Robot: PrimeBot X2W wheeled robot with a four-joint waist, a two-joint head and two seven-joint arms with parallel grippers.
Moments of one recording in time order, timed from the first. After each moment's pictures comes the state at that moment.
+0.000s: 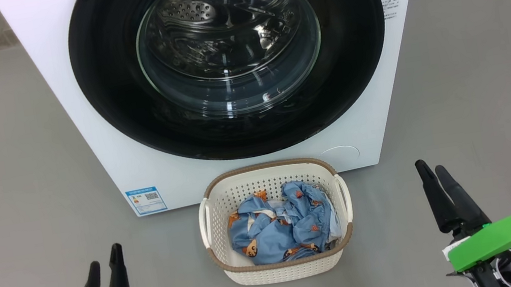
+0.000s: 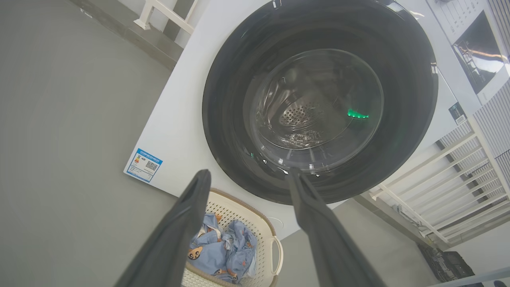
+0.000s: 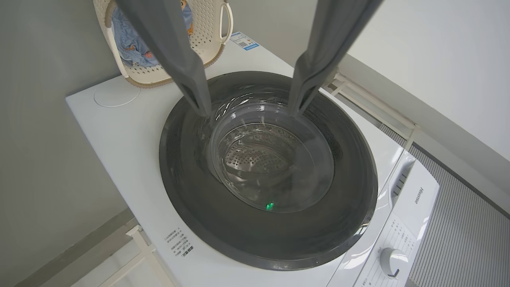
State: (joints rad) left arm -0.07 0.09 -0.08 0.19 -0.86 -0.12 -0.12; right arm -0.12 -0.11 0.08 0.19 0.92 0.13 -0.12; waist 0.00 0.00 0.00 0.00
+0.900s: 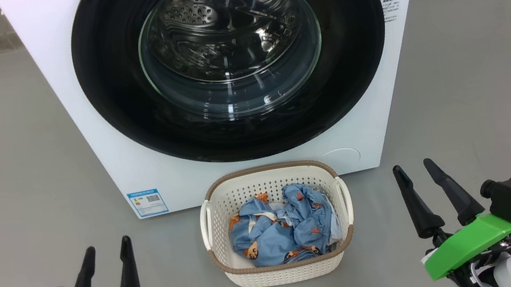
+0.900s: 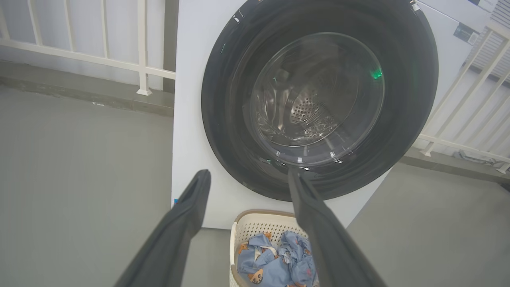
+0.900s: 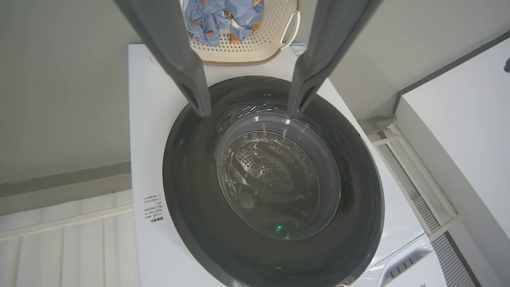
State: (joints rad) left arm -0.09 0.10 -0.10 0.20 -0.47 -0.11 -0.19; right arm -0.17 -0.10 0.10 0.25 0.47 0.13 -0.19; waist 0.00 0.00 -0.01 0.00
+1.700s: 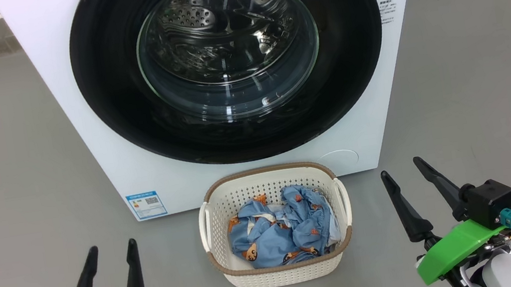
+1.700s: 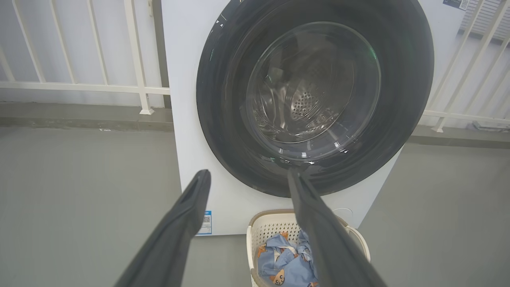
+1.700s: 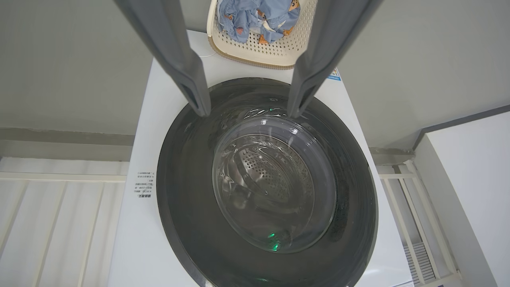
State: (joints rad) left arm -0.09 0.10 -0.11 0.23 -0.31 -0.12 -0.25; right arm -0.19 -0.11 0.12 0.29 0.22 0.13 -0.25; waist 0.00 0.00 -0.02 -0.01
